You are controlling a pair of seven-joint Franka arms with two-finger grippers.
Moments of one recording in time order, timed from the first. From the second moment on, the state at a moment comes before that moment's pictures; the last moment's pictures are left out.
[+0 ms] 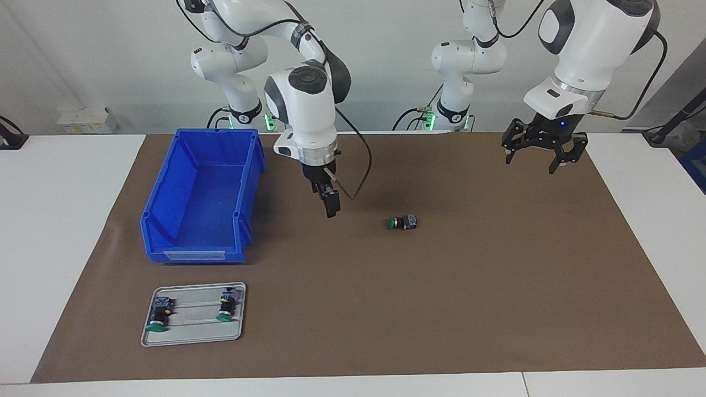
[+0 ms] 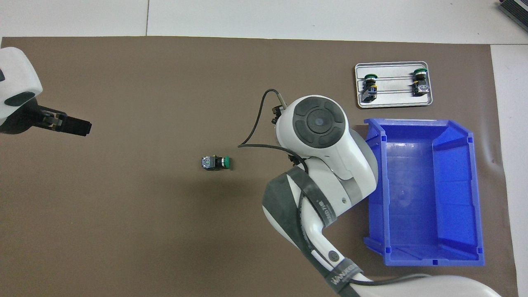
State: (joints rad) left arm -0.11 -0.02 -0.04 -1.68 -0.02 1.77 0.36; right arm 0.43 0.17 0.02 -1.78 -0.02 2.07 1.55
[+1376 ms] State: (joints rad) left arm -0.43 0.13 -0.05 -2.03 -0.02 2.27 0.85; right arm 0.02 0.00 0.01 -1.69 -0.06 1.74 0.09
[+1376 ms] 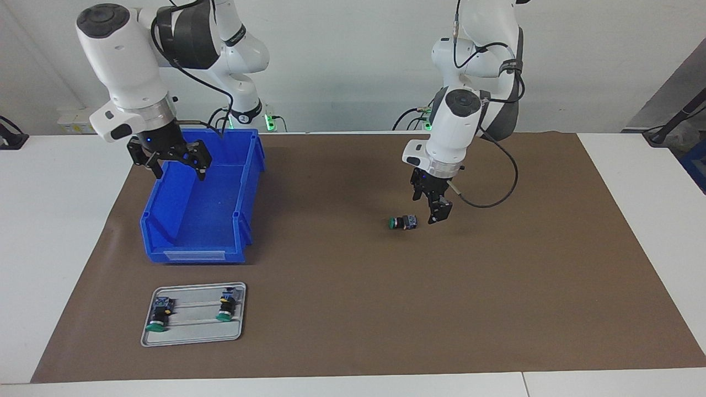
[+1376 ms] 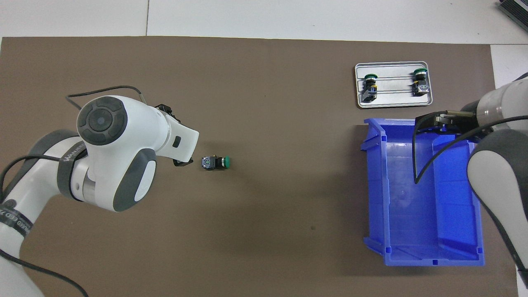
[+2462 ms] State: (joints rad) left arm -0.50 0.26 -0.05 -2.09 -0.02 2.43 0.97; right arm 0.03 0.00 0.02 -1.64 -0.01 1.60 0.09
